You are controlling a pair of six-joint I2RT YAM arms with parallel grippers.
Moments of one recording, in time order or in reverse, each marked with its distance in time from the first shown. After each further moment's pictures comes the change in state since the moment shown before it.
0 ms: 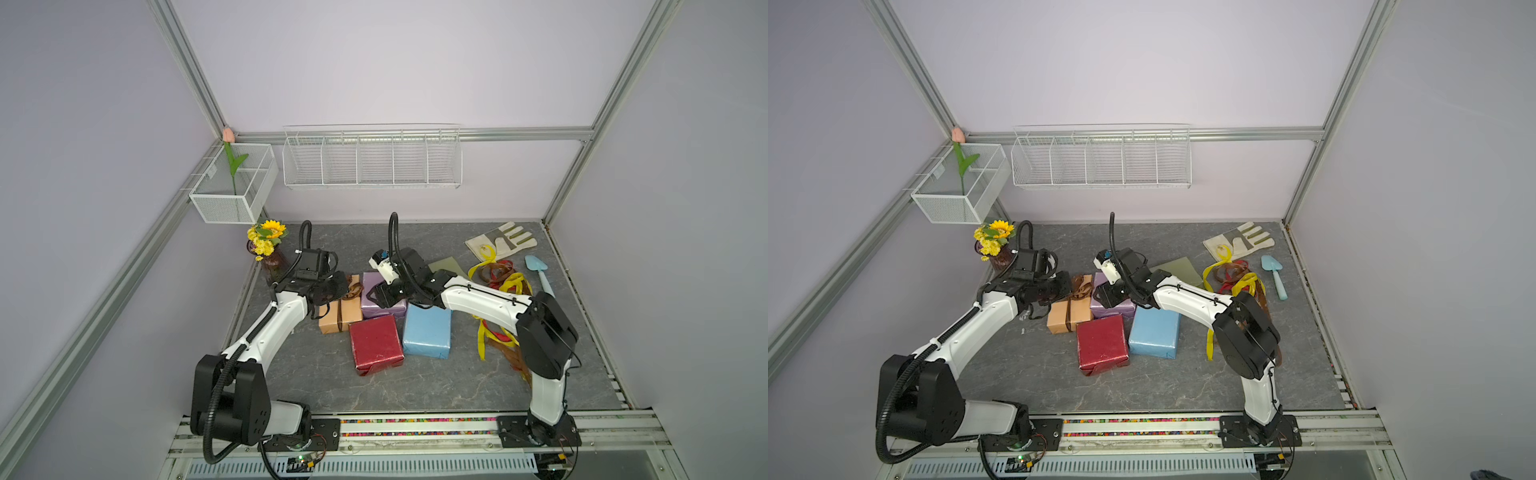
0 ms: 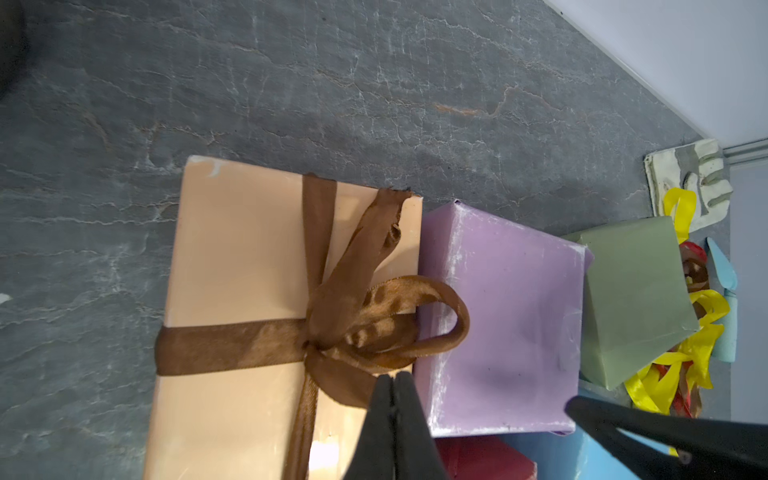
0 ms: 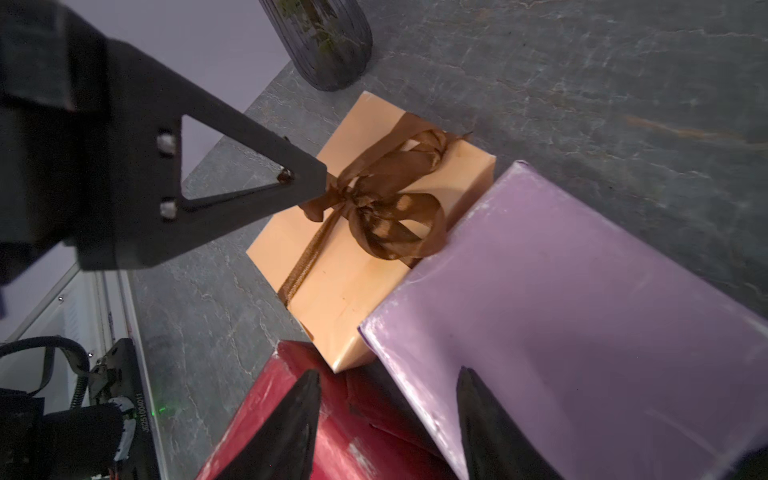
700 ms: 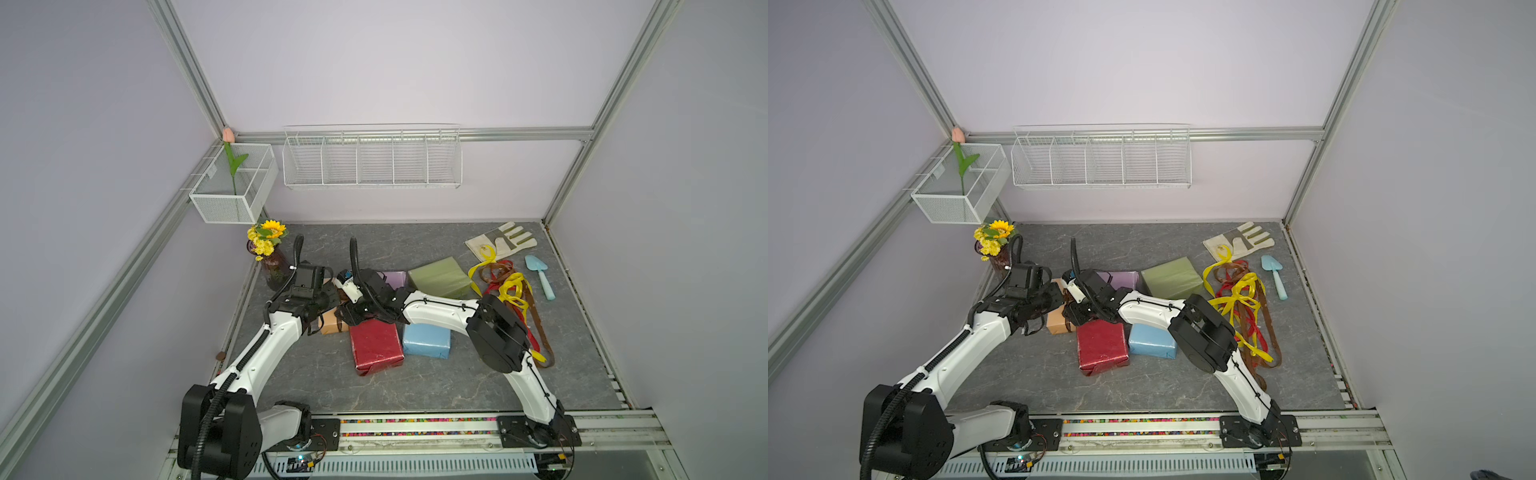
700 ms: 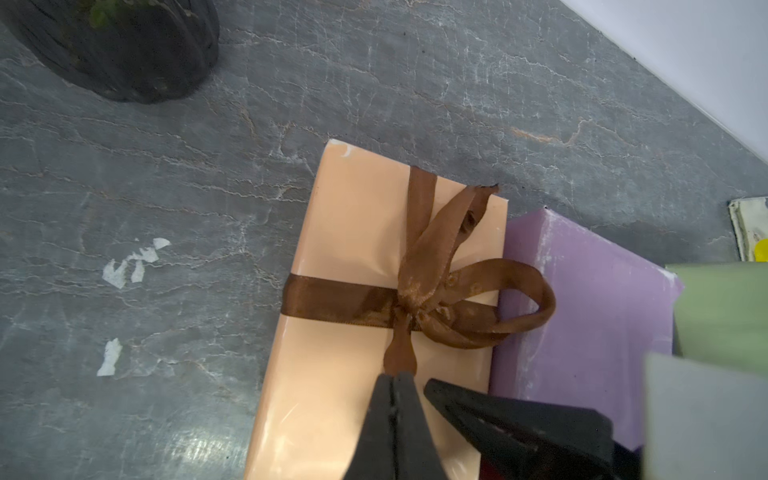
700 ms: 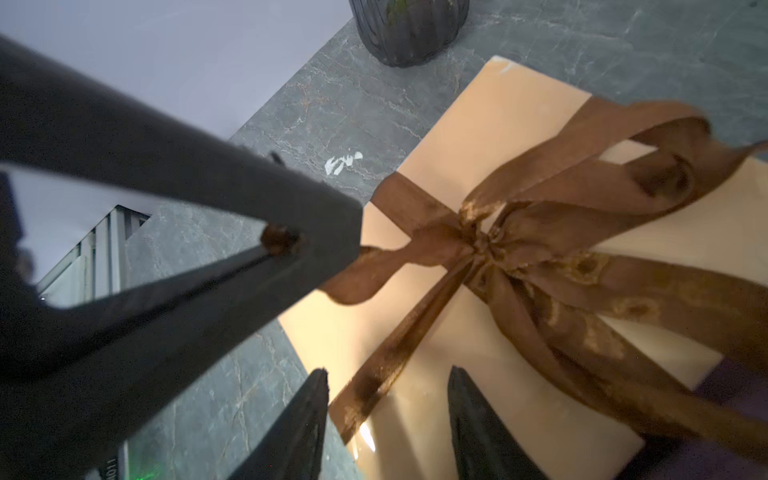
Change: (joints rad) left arm 0.000 -0.140 -0.152 0.021 -0.188 -0.048; right arm 0.136 0.286 0.214 0.111 0.042 0.033
